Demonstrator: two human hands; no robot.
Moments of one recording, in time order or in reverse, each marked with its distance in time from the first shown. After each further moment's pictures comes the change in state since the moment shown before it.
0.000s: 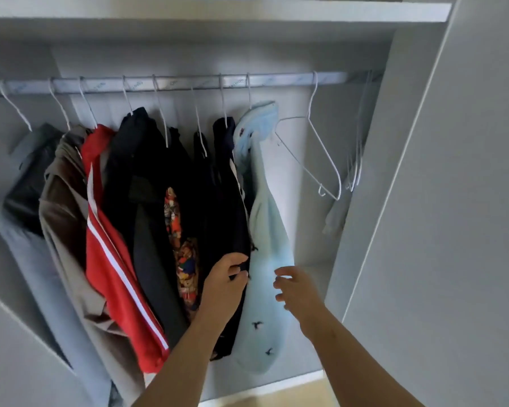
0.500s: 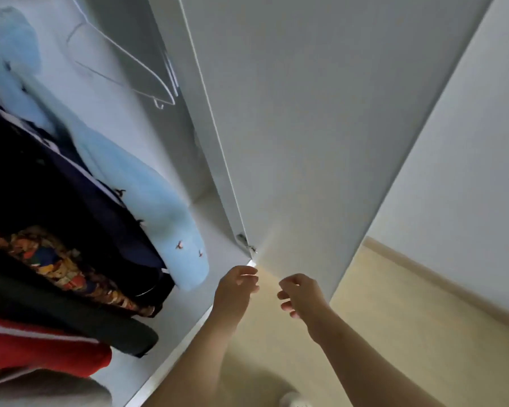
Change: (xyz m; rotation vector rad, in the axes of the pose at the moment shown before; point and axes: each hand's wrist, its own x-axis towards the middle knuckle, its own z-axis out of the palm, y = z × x) left_hand -0.166 -0.040 0.111 0.089 -0.702 -0.413; right_hand -0.165 0.179 -0.072 0.288 0.465 0.424
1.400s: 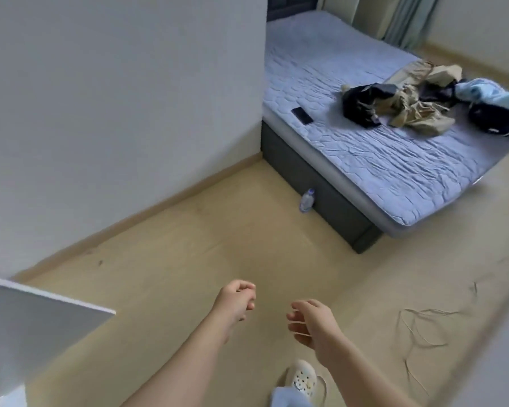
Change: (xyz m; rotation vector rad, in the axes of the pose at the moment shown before) left_hand -0.331 -0.177 0.269 0.879 -1.144 0.029; right_hand -0.352 0.383 -0.126 1.151 1.001 0.404
